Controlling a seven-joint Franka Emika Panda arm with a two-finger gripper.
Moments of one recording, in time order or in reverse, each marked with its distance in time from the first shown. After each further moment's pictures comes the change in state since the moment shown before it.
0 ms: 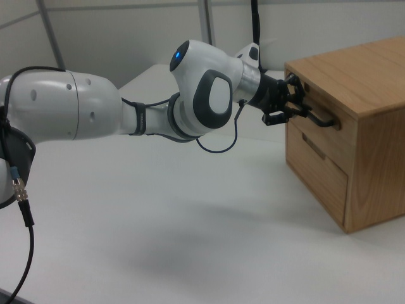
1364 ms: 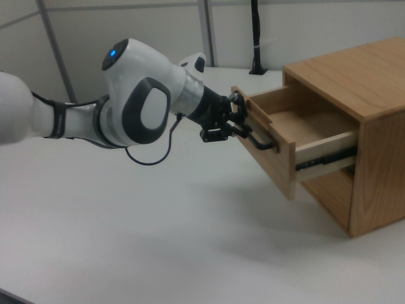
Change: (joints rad) arm 0.097 -0.518 0.012 -0.589 -0.006 -0.040 -0.023
